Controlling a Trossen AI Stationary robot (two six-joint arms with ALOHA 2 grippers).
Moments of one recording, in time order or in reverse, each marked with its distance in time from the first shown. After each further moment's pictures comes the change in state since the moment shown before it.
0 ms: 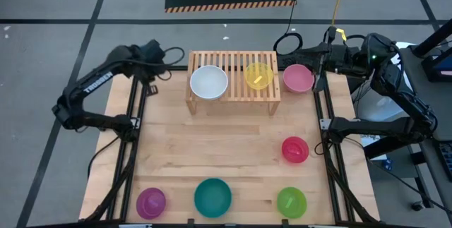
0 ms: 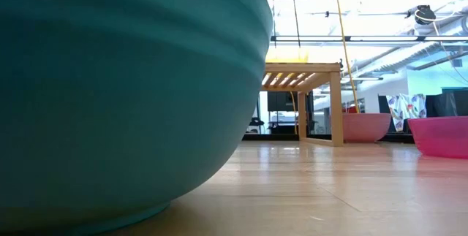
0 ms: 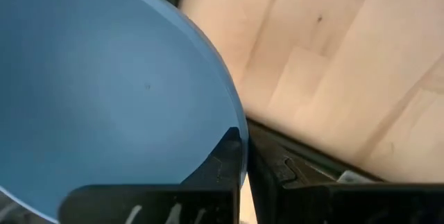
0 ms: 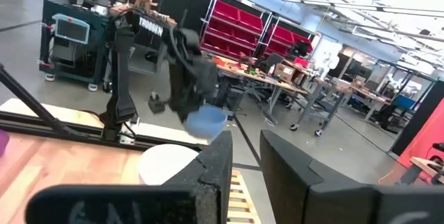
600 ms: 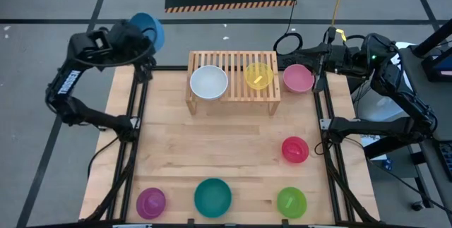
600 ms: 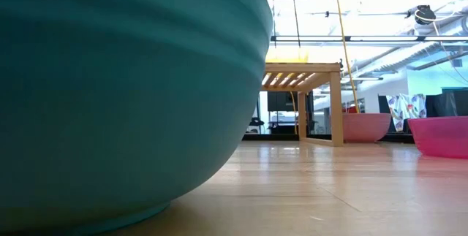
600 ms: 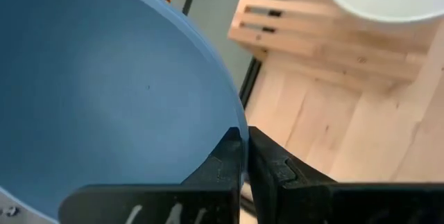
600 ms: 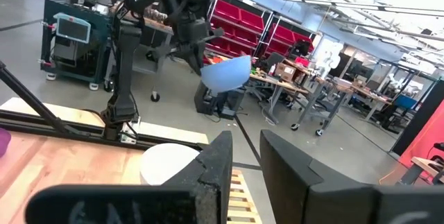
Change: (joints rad) left arm -0.227 0.058 0.653 -0.176 -0.053 -0.088; right arm 0.000 0.000 0.000 -0.003 0.000 0.000
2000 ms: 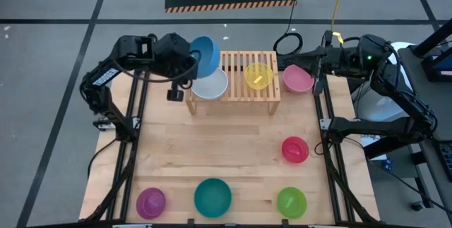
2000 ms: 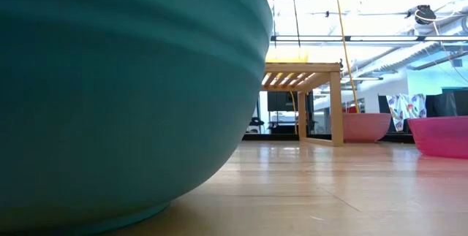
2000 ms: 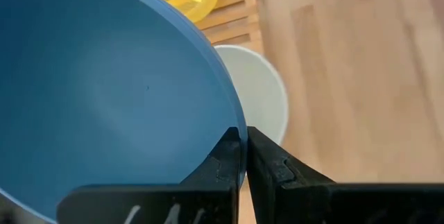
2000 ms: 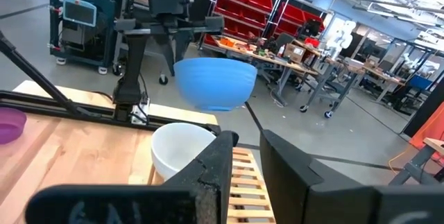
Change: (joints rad) left arm -0.335 0.373 0.348 -0.001 0.245 0.060; right arm 0.000 0.000 0.000 -0.085 0.000 0.002
